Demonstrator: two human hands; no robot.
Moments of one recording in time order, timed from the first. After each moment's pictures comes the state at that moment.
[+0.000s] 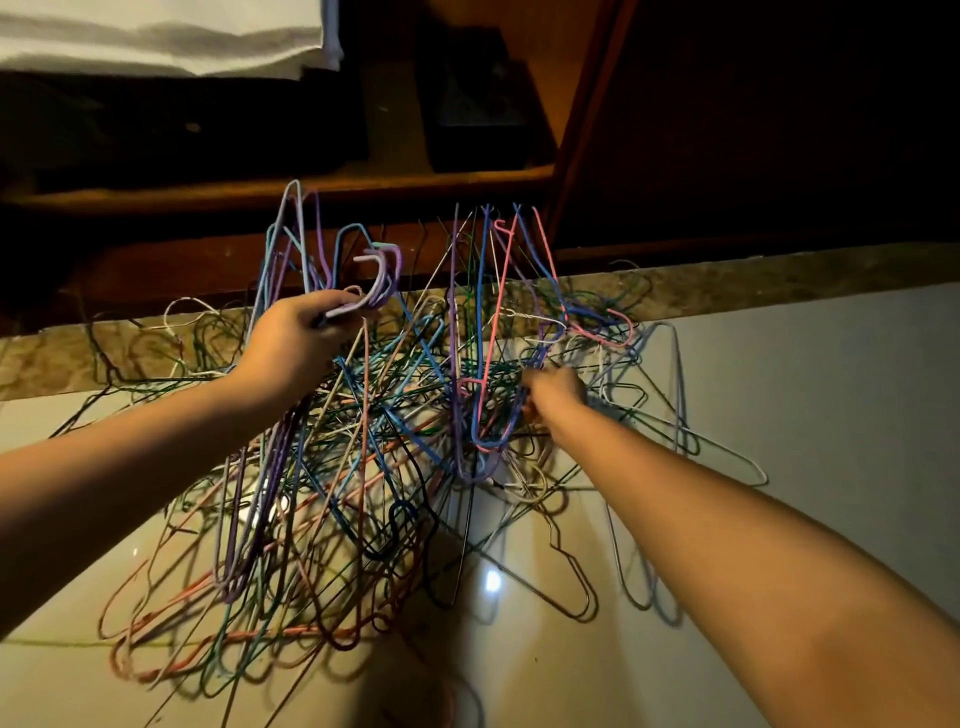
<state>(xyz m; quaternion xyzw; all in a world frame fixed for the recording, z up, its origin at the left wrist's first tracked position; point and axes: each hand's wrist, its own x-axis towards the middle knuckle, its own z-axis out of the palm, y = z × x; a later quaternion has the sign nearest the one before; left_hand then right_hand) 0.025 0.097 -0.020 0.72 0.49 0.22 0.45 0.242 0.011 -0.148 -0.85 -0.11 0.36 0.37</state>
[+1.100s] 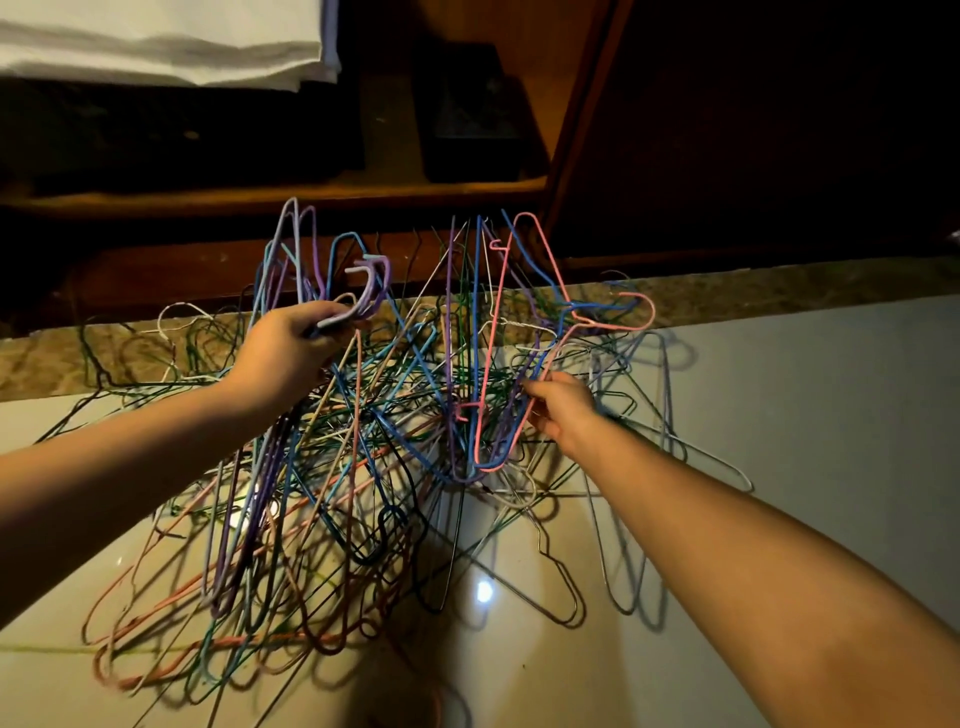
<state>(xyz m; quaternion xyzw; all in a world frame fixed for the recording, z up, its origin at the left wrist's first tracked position) 0.017 0.101 -0.031 0.73 0.46 0.21 0.46 0.261 -0.003 -0.154 -0.73 -0.04 0.47 0.51</state>
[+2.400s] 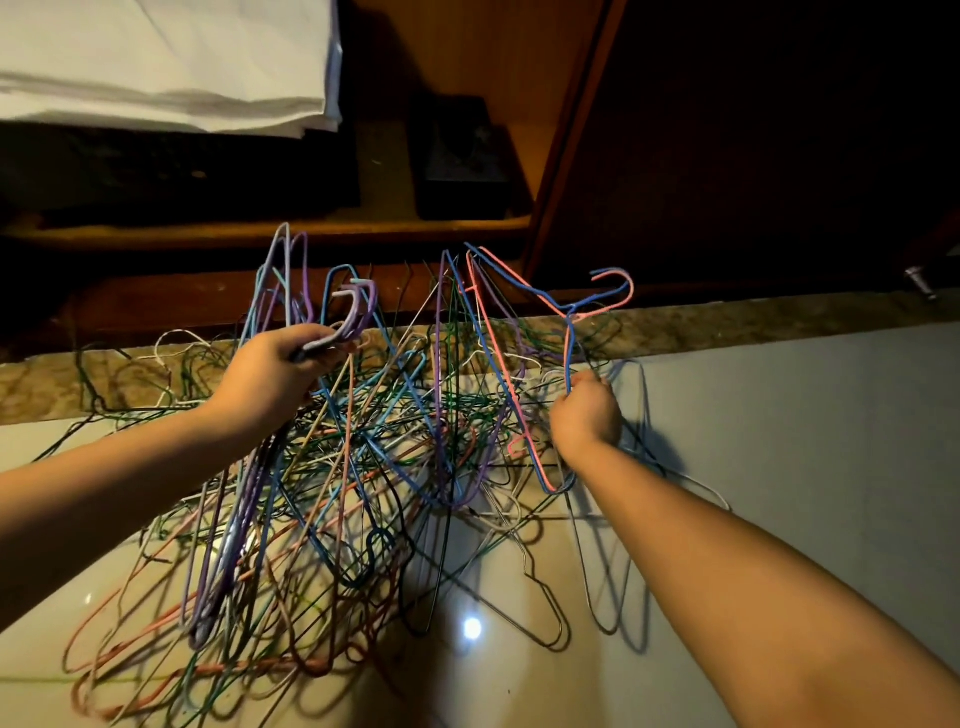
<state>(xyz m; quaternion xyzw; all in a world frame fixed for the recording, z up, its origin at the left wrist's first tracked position) 0.010 0.099 -0.025 0.72 0.45 0.24 0.47 0.273 -0.021 -0.106 -0.95 -0.25 0.09 0.16</state>
